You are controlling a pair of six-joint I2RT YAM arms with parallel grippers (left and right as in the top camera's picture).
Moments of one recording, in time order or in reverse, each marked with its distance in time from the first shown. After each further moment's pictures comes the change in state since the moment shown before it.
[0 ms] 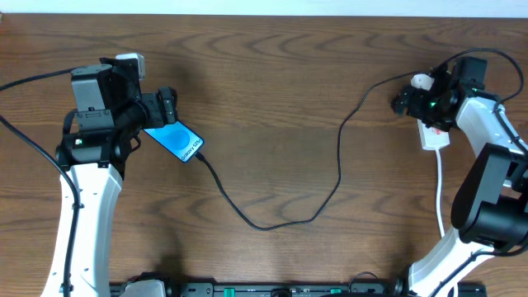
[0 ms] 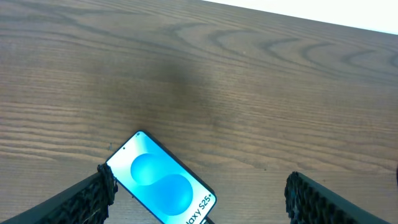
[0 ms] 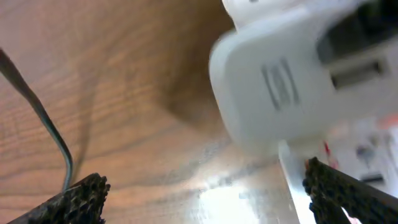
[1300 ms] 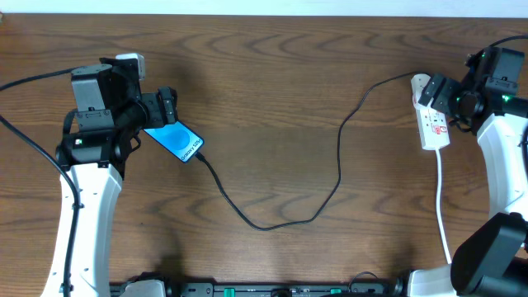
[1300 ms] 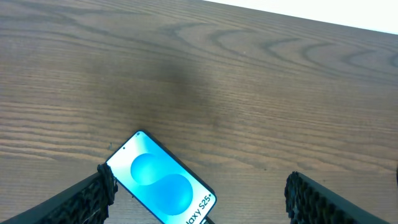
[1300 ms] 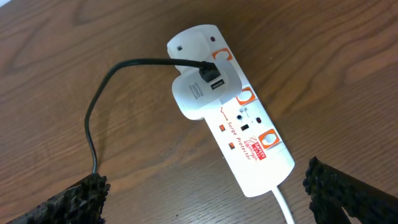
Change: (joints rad) left arm 0.000 0.000 0.000 0.000 0.000 0.000; right arm 0.000 -0.322 -0.011 -0.104 0.215 0.084
